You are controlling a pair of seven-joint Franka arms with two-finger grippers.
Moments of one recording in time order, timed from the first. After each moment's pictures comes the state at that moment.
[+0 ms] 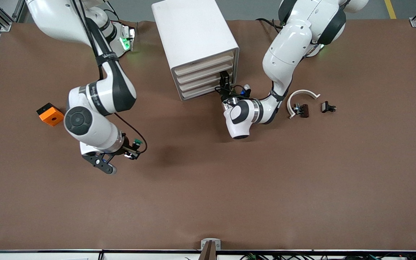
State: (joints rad) left arm -0.63 0.98 -0.07 -1.56 -0.93 1.29 -2.02; right arm 0.43 0.48 -0.09 -1.62 0.09 2.08 0.86
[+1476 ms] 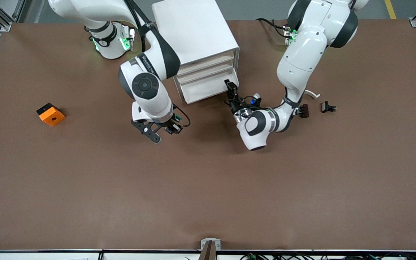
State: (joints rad) left arm -0.48 0.98 -0.06 -1.52 -0.93 1.29 -2.05; right arm 0.70 0.40 -0.09 -1.72 0.05 2.08 1.28
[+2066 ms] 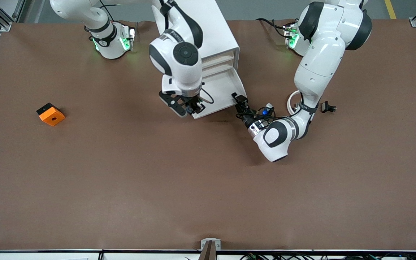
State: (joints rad) left arm -0.37 0.98 -0.06 -1.50 -0.94 1.32 -2.05; right arm 0.90 0.39 -0.09 -1.74 0.00 2.09 1.59
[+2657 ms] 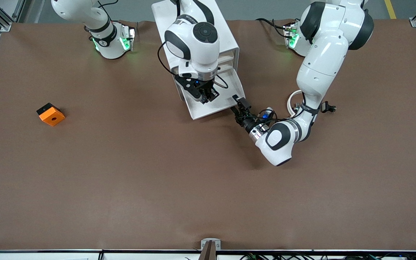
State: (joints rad) left arm -0.36 0.97 -0.06 -1.44 -0.94 1.36 -1.98; right arm 1.00 0.38 -0.09 -1.75 -0.04 2.14 1.74
